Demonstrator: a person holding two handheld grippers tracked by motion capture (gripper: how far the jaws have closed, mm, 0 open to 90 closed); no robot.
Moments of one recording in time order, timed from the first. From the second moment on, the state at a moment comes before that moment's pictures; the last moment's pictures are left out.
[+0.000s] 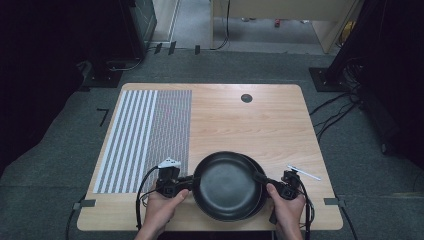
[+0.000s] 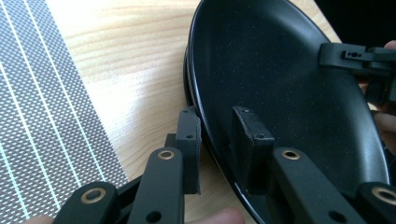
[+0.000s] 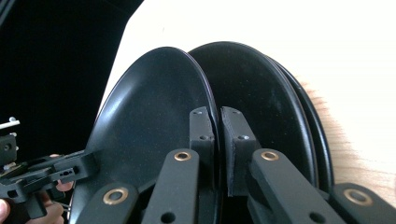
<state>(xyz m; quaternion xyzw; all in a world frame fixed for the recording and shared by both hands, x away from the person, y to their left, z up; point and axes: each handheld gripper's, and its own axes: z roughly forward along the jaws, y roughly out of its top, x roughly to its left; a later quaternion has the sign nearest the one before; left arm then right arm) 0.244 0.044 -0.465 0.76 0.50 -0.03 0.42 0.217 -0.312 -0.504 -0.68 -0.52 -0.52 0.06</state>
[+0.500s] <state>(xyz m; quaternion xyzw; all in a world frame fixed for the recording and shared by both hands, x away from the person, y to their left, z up) 0.245 0.056 -0.452 0.75 0.50 -0.02 0.43 0.227 -0.302 -0.486 -0.66 -0.53 -0.53 0.06</state>
